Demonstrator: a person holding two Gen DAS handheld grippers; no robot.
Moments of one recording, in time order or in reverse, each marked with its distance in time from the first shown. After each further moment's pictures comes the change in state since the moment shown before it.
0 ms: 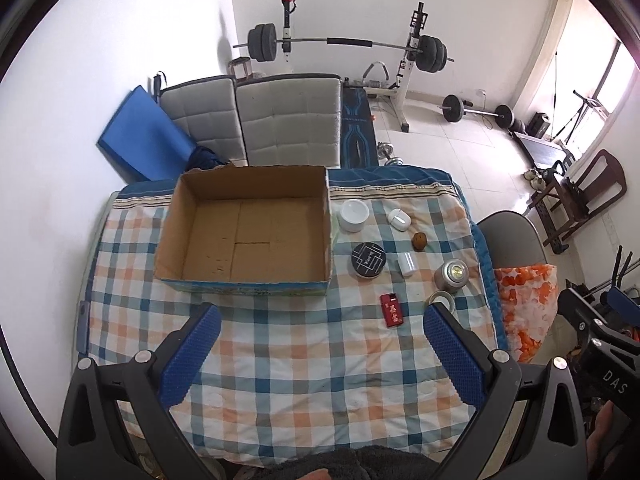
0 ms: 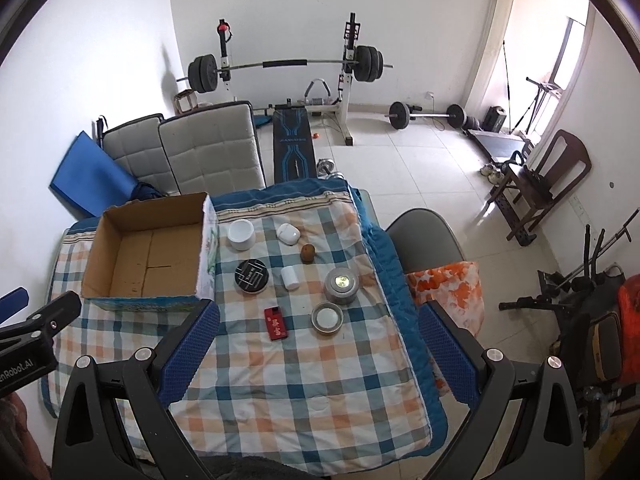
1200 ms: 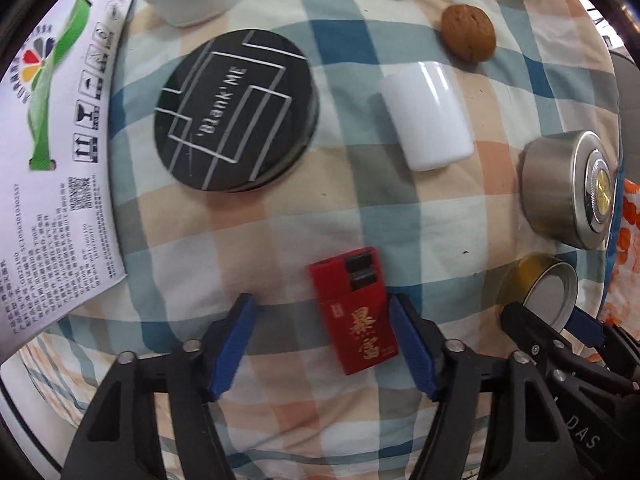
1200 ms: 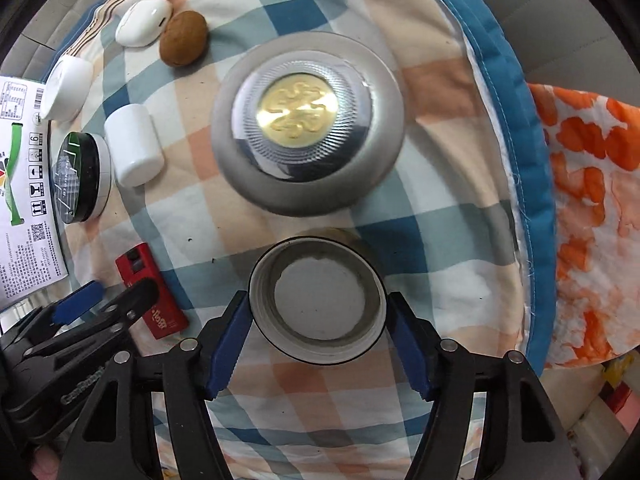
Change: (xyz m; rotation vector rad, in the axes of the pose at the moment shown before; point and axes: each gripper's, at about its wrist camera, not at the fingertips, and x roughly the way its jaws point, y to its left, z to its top) left arm 0.386 -0.116 -0.070 0.107 0.650 -0.034; right arm 0.419 -0.066 -0.088 0.157 0.727 0.119
